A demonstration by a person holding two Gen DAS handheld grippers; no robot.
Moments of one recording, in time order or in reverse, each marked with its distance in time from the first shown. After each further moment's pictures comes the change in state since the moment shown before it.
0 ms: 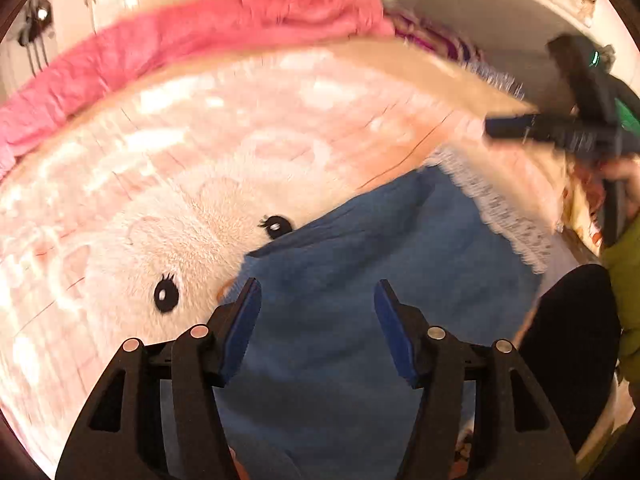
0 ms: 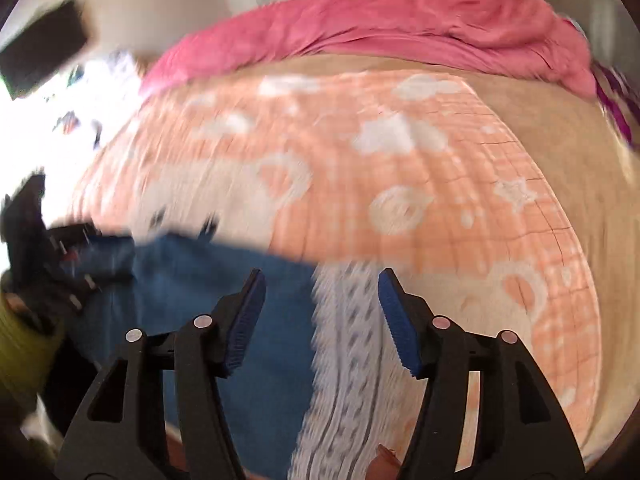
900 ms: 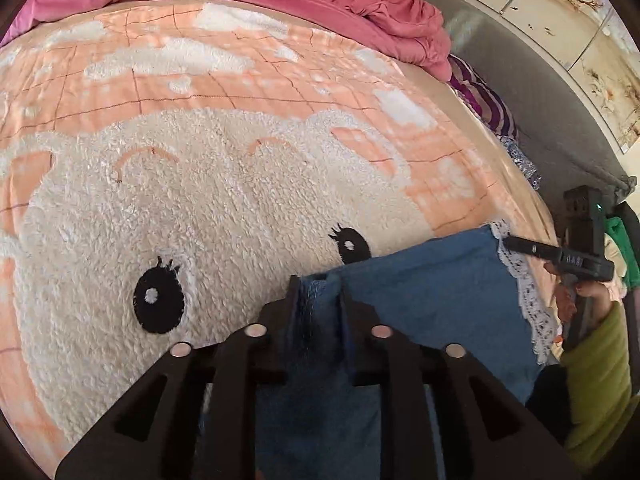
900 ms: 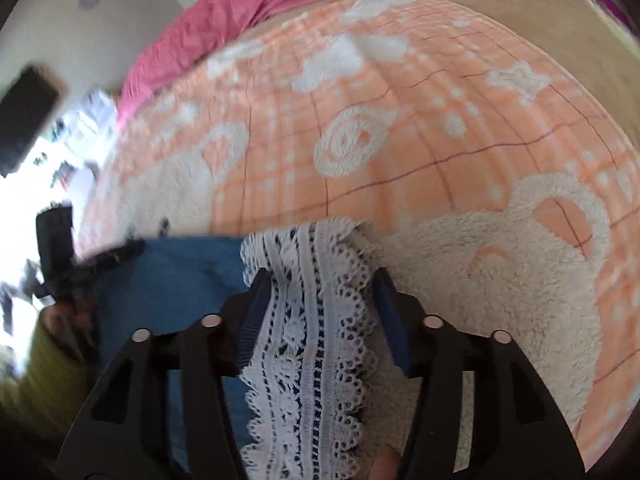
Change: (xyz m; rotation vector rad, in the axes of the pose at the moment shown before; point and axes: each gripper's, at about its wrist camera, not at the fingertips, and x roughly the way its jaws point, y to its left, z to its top) left arm 0.062 0.081 -0.013 -0.391 -0.053 -0.180; right arm 0.065 -0.065 -0.037 0.242 0.098 0.118
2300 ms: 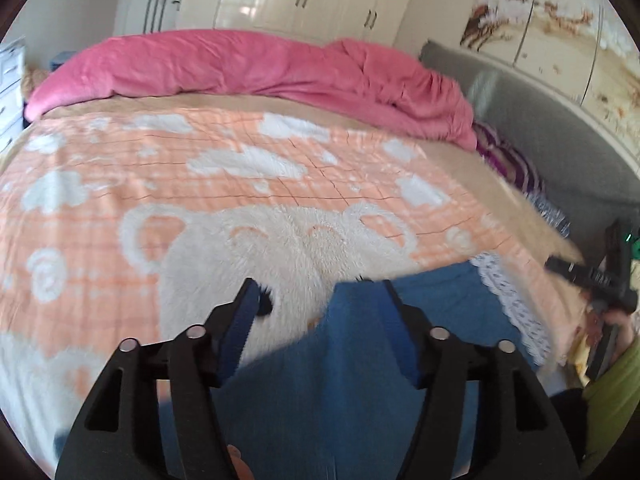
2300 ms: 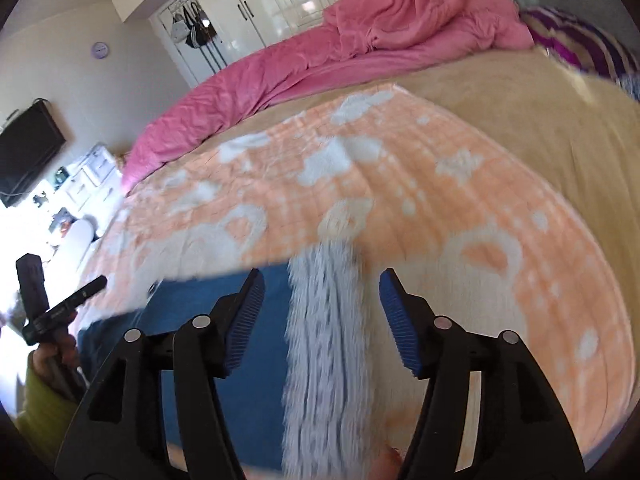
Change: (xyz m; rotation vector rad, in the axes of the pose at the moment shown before) left arm -0.126 -0.025 -0.042 -0.010 -0.328 0.211; right arm -0.090 0.022 -0.038 -0.013 -0.283 -0.058
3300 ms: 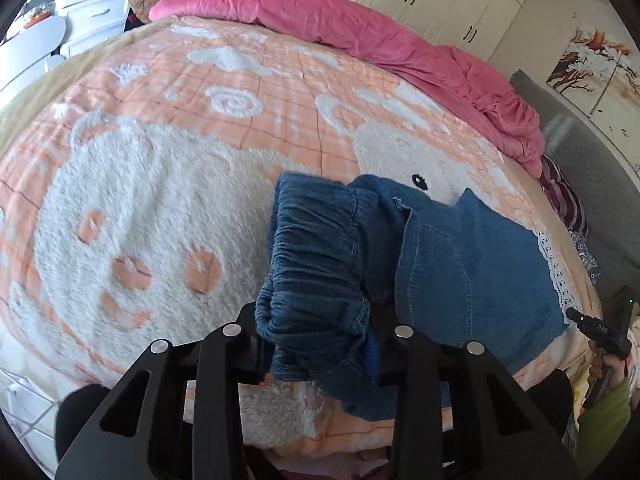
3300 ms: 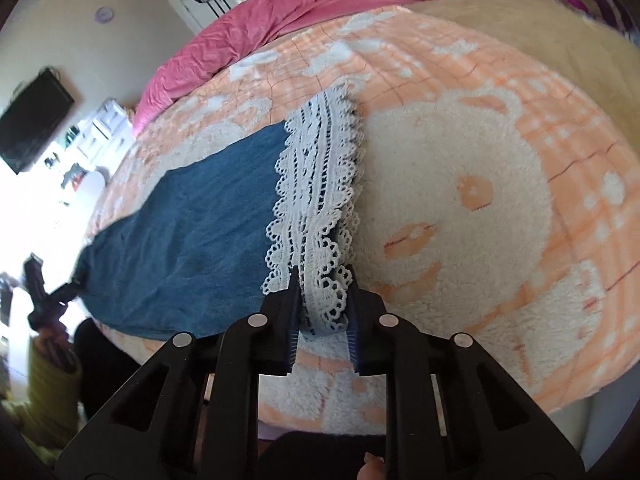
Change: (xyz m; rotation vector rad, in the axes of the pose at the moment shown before) left arm -0.086 0.113 -0.119 -0.276 0.066 0.187; right arm 0.004 -0.008 -0.084 -0.031 0.167 0.027
